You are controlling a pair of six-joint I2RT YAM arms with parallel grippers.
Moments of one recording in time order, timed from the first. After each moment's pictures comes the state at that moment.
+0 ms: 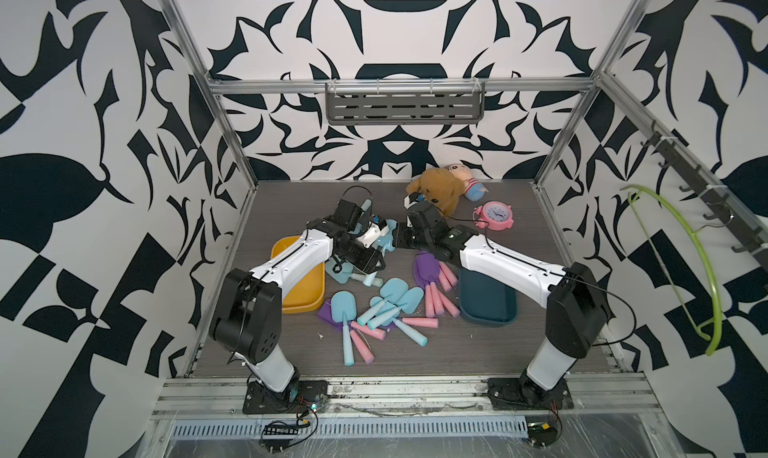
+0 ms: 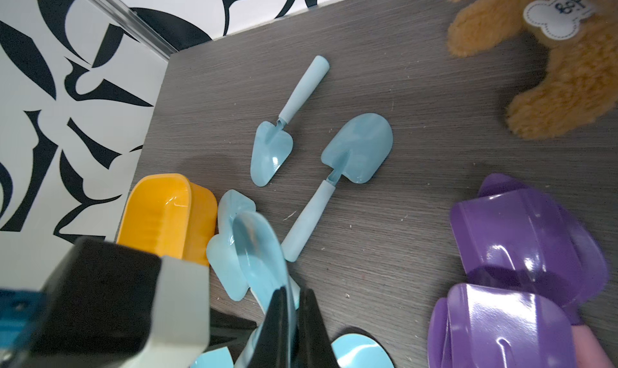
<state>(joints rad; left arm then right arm) -0.46 1.65 1.23 -0.72 0.46 0.19 0.73 1.71 1.35 -0.30 0.04 0.70</state>
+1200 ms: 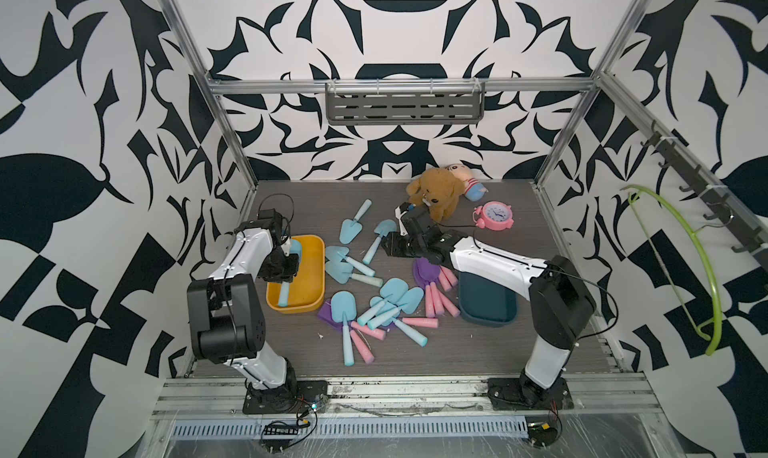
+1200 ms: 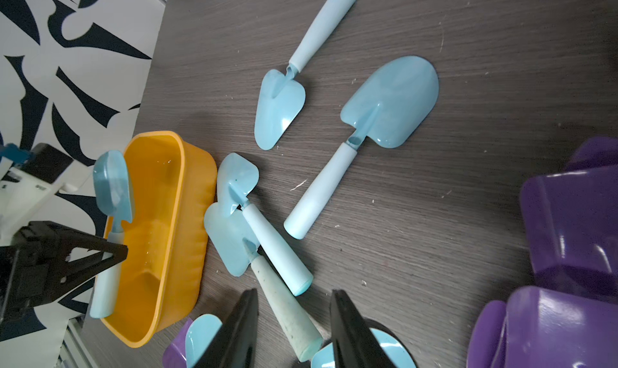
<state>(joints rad) 0.09 1.64 1.16 -1.05 -0.02 0.09 0.74 1.79 1.31 -0.25 -0.09 0.68</state>
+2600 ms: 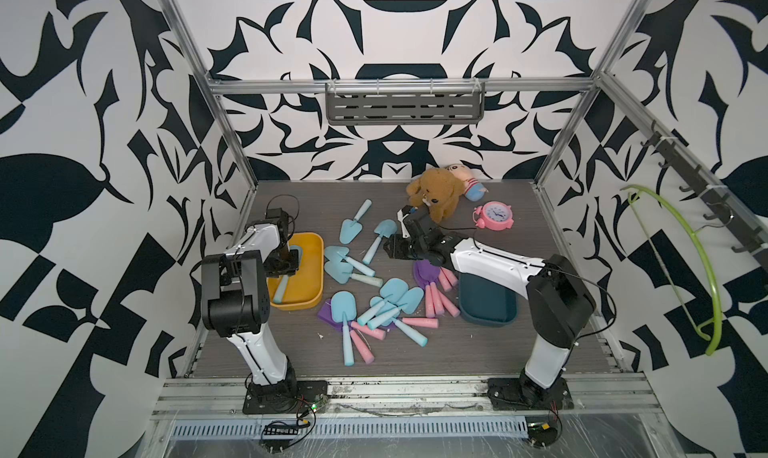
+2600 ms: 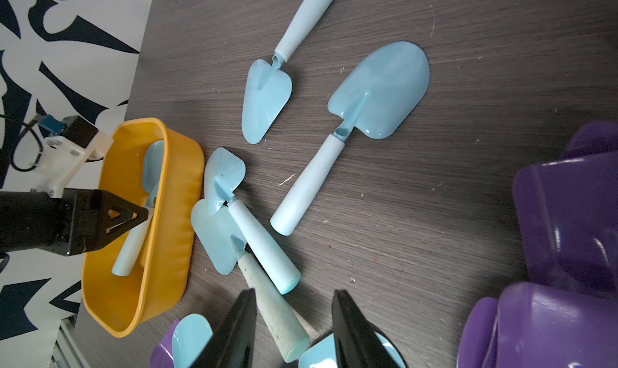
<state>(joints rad) 0.09 1.79 1.20 -0.87 -0.13 -0.03 0.72 1.80 1.28 -0.23 -0.10 0.68</state>
